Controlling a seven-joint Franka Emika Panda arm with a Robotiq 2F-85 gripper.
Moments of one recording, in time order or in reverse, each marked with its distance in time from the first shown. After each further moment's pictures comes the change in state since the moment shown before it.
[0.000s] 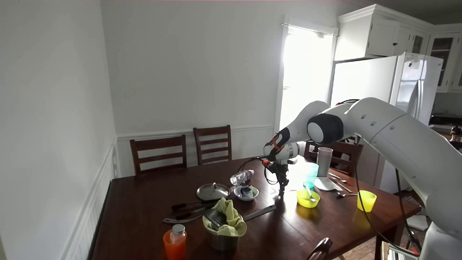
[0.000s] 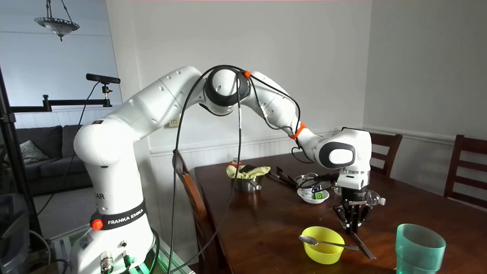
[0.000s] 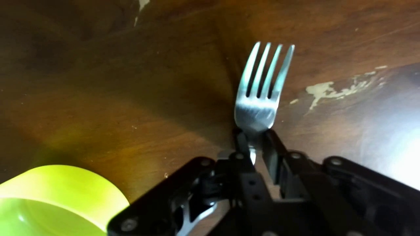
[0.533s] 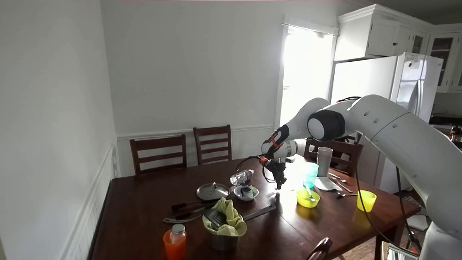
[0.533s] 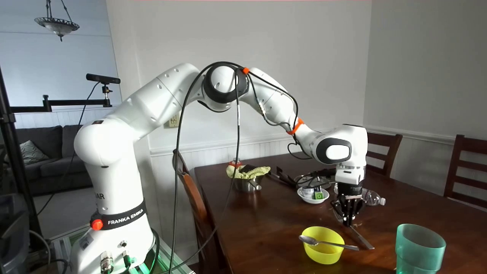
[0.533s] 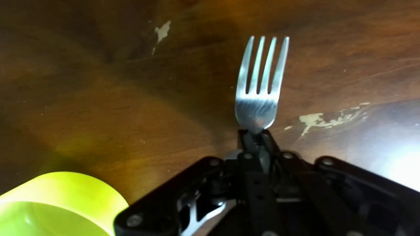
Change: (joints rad) arm 0.005 -0.040 0.028 -0.030 0.001 0.002 -0.060
